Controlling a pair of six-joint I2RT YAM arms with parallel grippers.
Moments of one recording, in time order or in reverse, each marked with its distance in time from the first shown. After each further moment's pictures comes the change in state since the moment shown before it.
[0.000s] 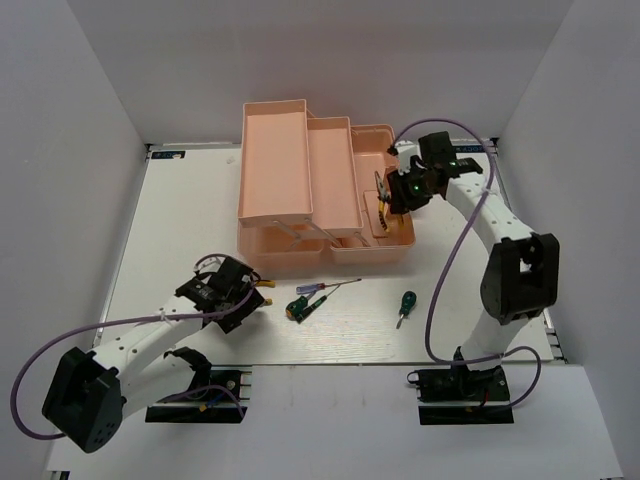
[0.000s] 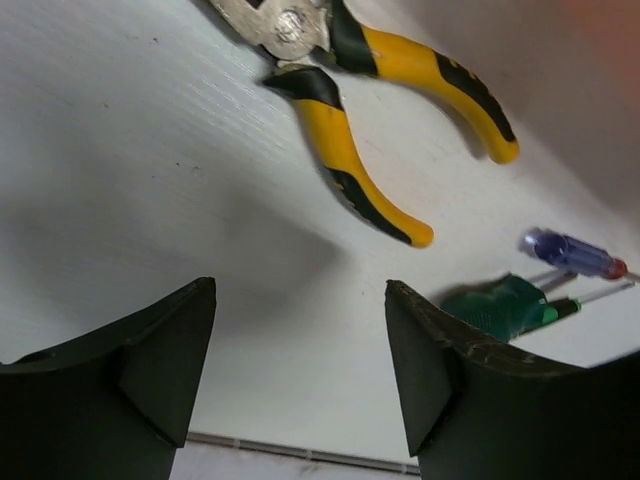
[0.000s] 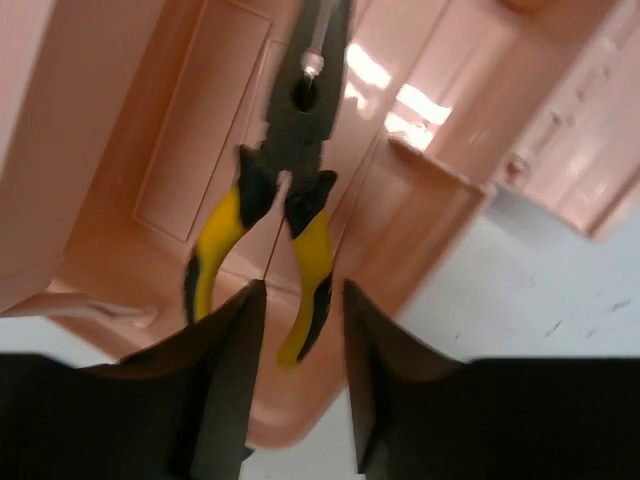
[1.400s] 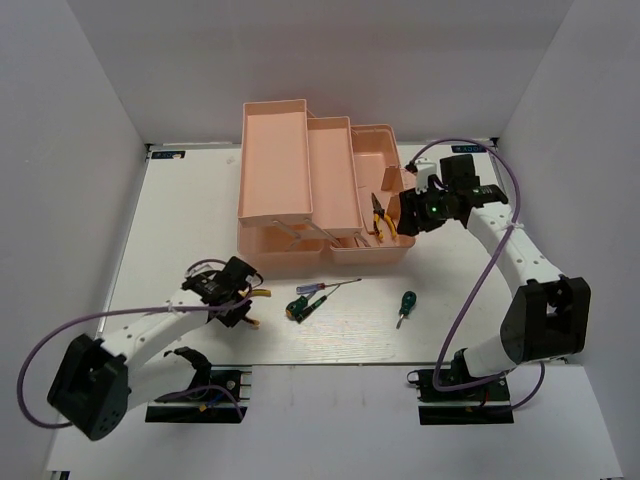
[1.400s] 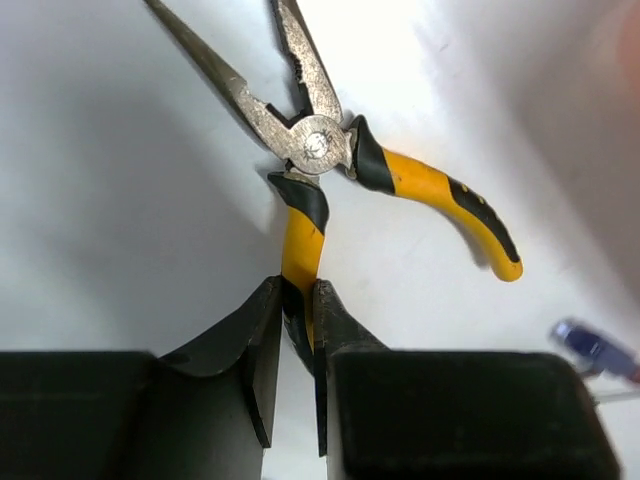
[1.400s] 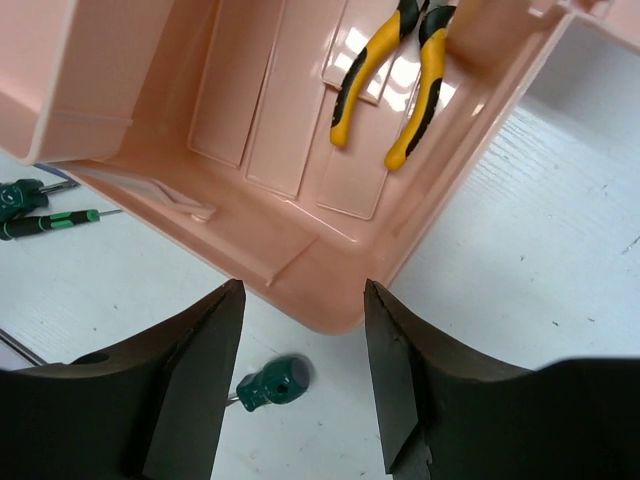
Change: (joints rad) left arm -0.008 0.145 0.018 -0.010 -0.136 -0.195; right arm -0.032 -0.252 -0.251 0.015 -0.080 0.066
